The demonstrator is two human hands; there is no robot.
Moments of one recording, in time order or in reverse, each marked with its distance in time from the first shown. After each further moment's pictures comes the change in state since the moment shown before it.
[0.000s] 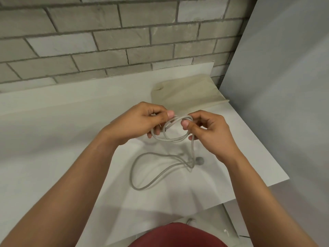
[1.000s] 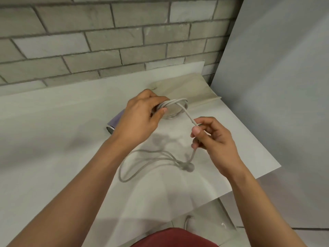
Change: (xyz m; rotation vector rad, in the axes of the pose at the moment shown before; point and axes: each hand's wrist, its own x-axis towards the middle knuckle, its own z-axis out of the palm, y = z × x) left_hand -0.013 0.003 0.005 0.460 0.445 0.319; right_hand -0.047 0.012 0.013 0.247 0.114 0.115
